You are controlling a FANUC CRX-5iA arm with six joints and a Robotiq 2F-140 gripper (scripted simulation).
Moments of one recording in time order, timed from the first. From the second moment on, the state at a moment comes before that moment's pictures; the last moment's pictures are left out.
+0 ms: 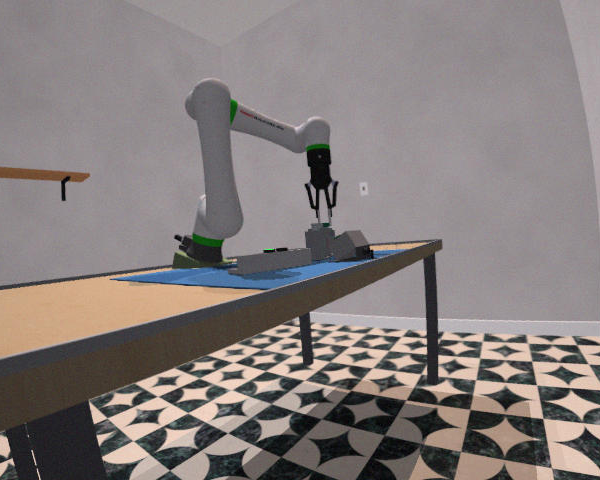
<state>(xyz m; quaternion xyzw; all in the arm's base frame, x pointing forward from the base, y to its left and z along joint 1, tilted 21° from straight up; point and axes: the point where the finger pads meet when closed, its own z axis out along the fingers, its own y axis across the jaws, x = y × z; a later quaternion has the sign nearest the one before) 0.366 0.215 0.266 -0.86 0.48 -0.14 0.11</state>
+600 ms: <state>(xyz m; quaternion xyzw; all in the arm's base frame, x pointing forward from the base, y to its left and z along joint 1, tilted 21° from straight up) 0.366 0.215 0.266 -0.71 0.68 -0.10 0.14</state>
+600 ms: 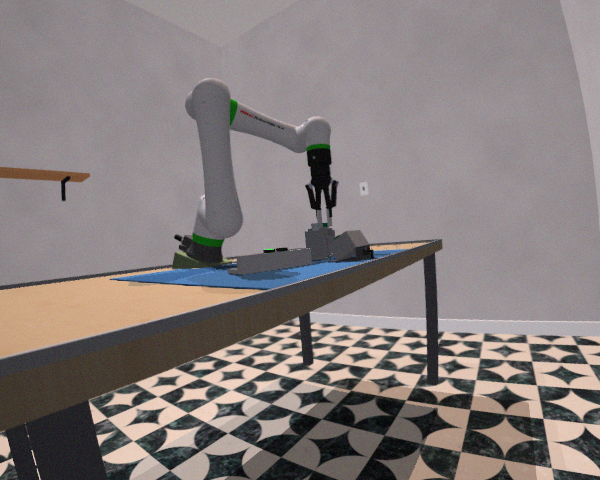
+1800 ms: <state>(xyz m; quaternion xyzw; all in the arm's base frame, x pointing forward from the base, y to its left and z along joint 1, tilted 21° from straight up) 0.365 0.215 0.266 -0.79 0.58 -0.13 0.13</state>
